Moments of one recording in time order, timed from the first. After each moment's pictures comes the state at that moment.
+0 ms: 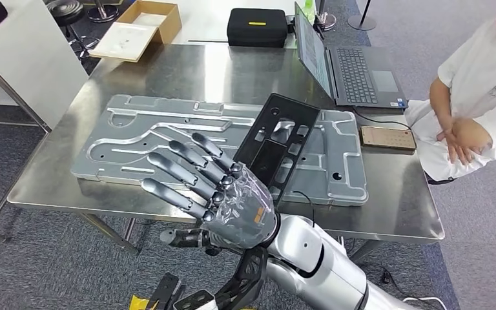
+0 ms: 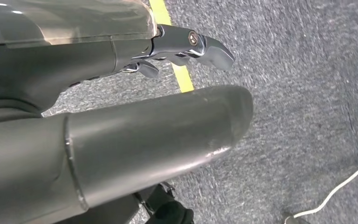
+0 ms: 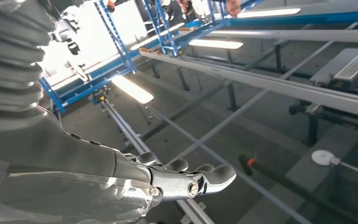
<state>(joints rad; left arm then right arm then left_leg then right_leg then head) -0.21 -0.21 0.32 -0.22 -0.62 0.05 -0.46 -0.57 0.04 0.86 -1.69 1.08 -0.63 -0.23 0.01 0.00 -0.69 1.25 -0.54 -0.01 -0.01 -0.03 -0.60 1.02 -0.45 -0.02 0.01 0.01</state>
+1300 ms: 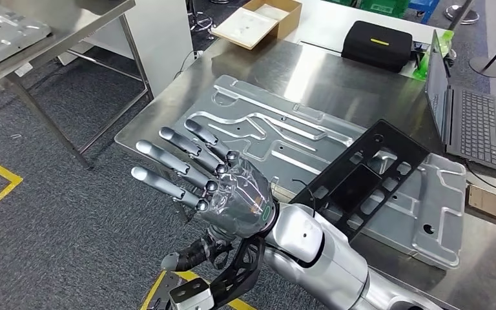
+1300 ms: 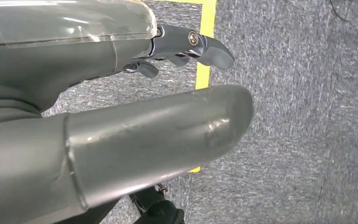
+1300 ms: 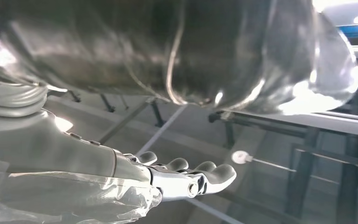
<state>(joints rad) -0.21 -0.22 0.32 -0.22 -0.61 0.05 -0.48 -0.64 0.03 0.87 -1.69 1.11 -0.61 -0.19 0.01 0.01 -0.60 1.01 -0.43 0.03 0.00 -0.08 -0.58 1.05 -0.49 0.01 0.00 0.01</state>
